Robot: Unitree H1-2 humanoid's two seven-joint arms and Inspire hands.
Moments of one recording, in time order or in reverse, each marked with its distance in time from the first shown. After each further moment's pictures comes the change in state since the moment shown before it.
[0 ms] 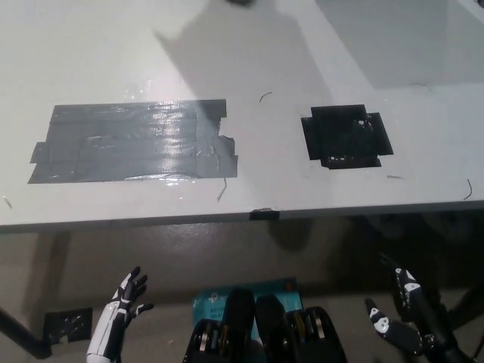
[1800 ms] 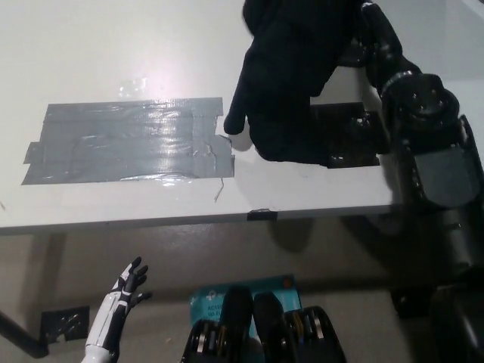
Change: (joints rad) left_arm -0.025 0.012 -0.002 -0.027 0.023 0.008 -0.009; right_arm -1.081 0.096 -0.157 0.618 0.003 0.350 -0.043
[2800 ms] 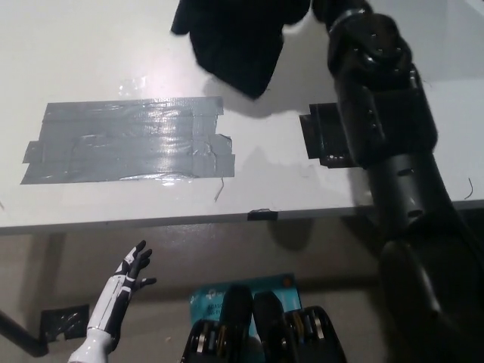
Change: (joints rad) left_arm -0.043 0.020 -0.017 -0.013 0.024 0.006 -0.007; right_arm -0.164 0.119 -0.121 0.044 0.151 -0.181 -0.082
